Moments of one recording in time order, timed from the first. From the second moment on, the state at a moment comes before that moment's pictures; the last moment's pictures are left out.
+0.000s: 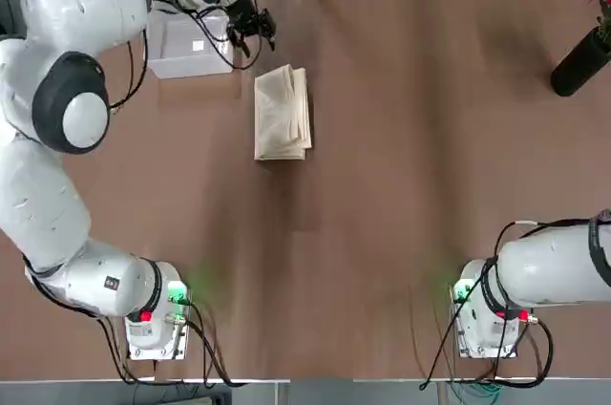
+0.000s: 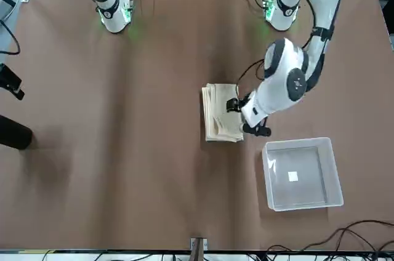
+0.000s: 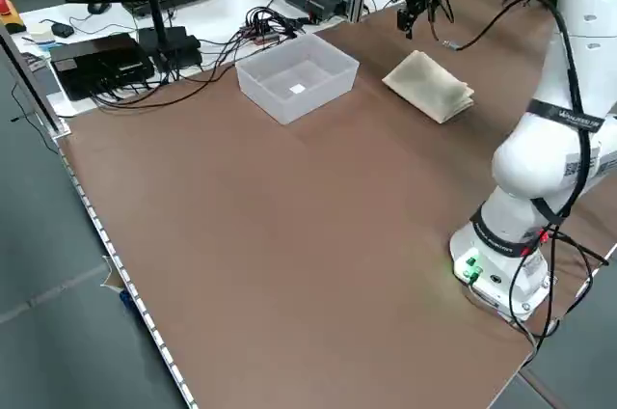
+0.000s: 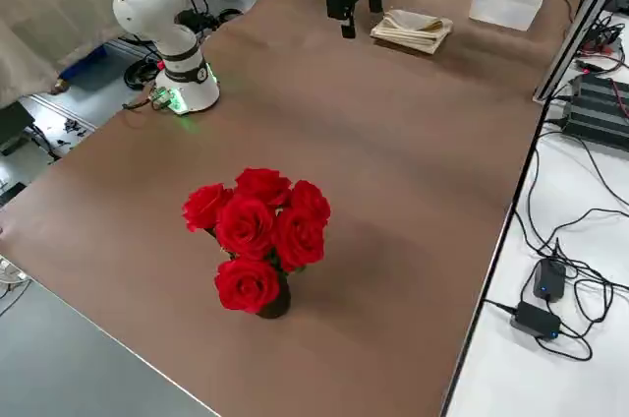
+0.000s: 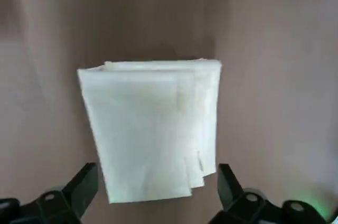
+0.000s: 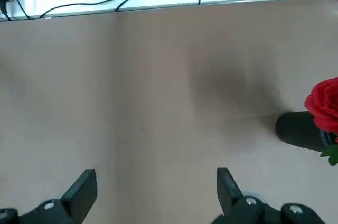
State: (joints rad) left arm -0.28 0.35 -0.18 -1.80 -0.39 2.12 -0.17; right arm 0.00 -0.02 -0.11 -1.62 0.00 1.81 -0.03
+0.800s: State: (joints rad) left arm -0.28 0.41 -0.15 -2.05 -0.71 2.45 0.19; right arm 0.01 -0.03 -0.11 -1.60 0.01 1.70 -0.08
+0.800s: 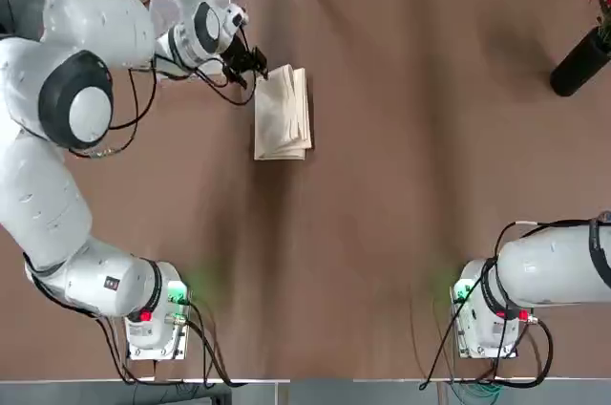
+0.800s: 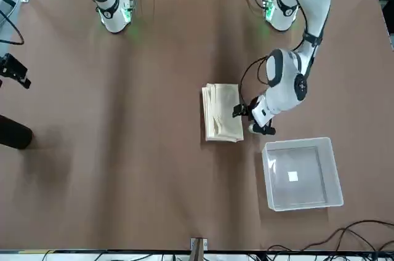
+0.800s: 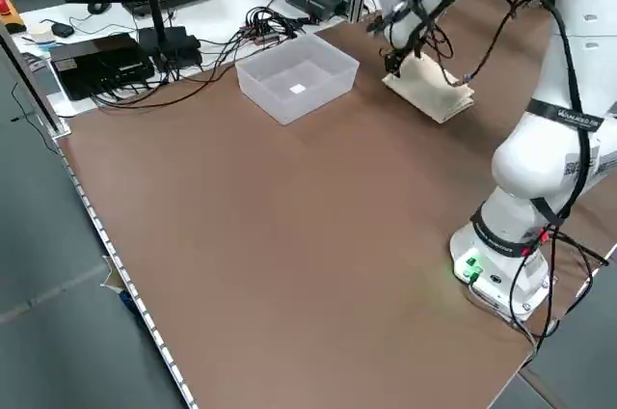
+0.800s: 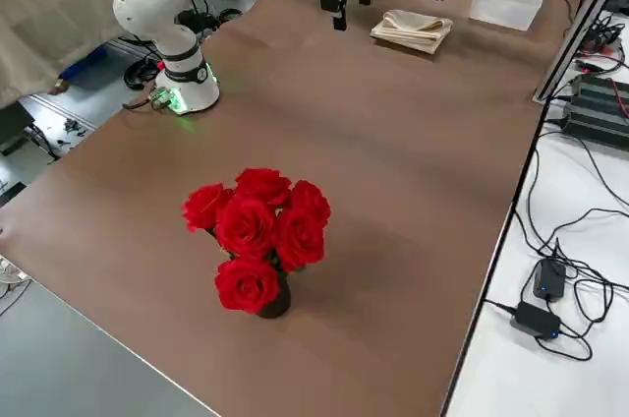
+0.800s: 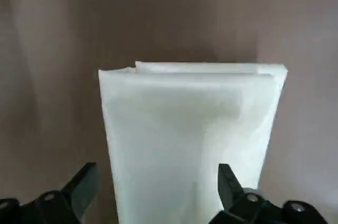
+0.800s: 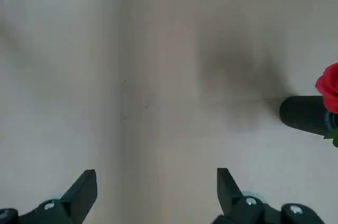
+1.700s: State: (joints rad) left arm -0.29 0.55 -0.14 -2.04 -0.89 2.48 0.39; right arm 0.01 -0.03 -0.11 -1.59 0.00 1.70 -0.08
